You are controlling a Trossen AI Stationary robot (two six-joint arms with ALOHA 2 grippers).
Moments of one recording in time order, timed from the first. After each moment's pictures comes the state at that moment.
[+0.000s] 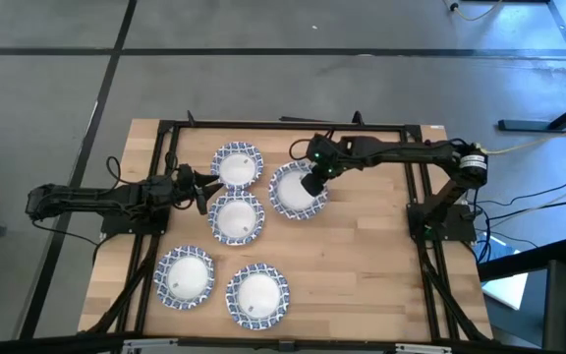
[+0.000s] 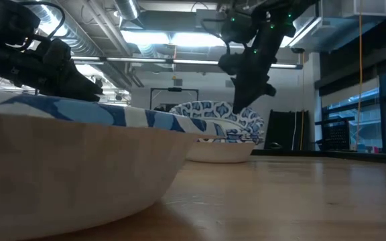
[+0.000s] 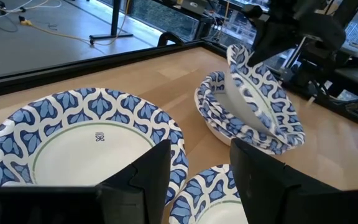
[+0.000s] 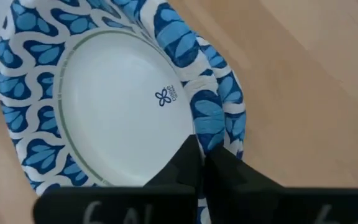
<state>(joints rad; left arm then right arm) 0.12 0.30 0.01 0.06 -0.35 -0.42 -0.28 1.67 1.22 -0.65 0.05 0.41</state>
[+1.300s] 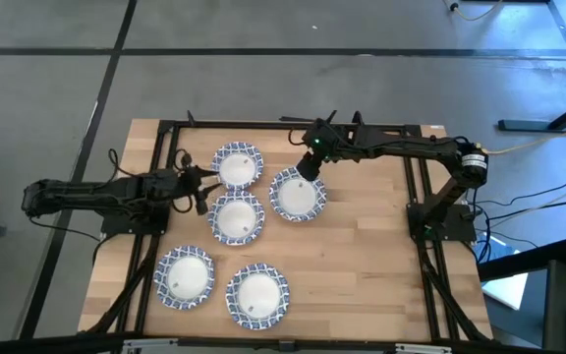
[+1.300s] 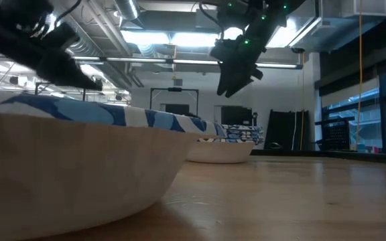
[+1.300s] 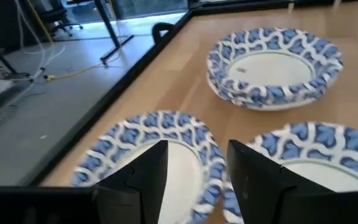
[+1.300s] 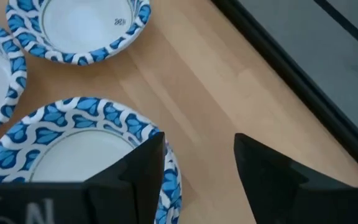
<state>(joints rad) 0.13 0.44 0.22 -0.17 -0.36 0.09 -0.32 1.67 1.33 -0.60 0.23 0.24</state>
